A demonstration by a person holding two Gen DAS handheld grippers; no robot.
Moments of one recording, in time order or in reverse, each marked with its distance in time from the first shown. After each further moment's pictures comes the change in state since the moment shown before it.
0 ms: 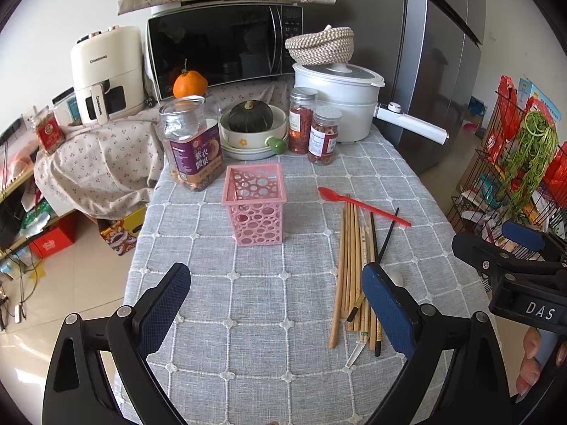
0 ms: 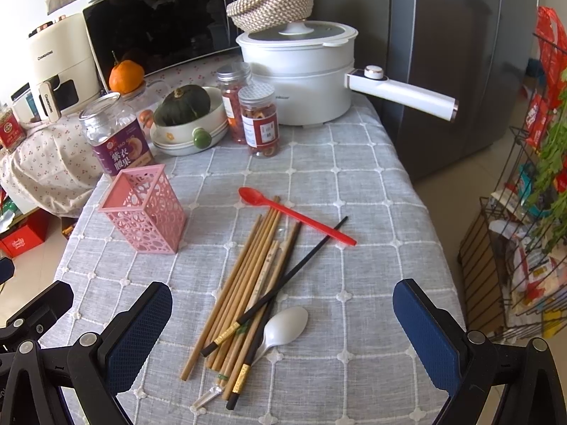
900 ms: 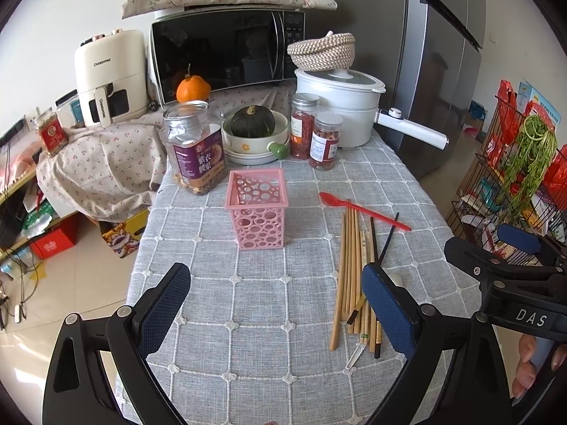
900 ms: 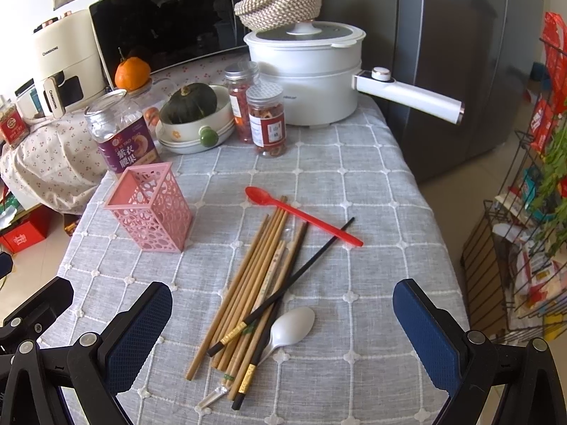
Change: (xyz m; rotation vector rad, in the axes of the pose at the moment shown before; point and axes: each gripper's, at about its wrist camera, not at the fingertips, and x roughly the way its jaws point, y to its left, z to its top) left arm -0.004 -0.001 0.000 -0.007 -0.018 0.008; right arm 0.001 0.008 0.002 -0.017 0.001 0.004
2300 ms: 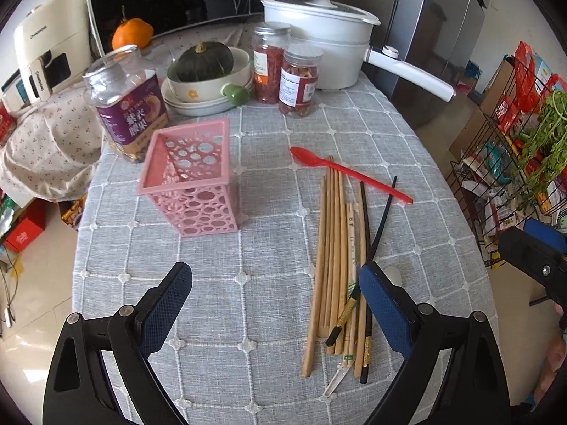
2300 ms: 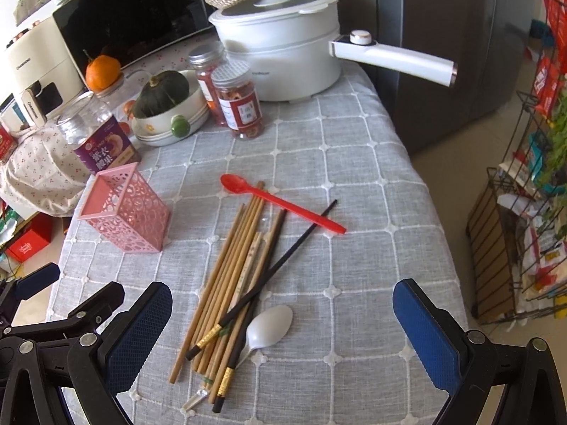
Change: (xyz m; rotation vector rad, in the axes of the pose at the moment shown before) left arm 0.115 -0.037 0.026 0.029 0.273 -0.111; right arm 0.039 -0.055 0.016 0.112 0.140 0.029
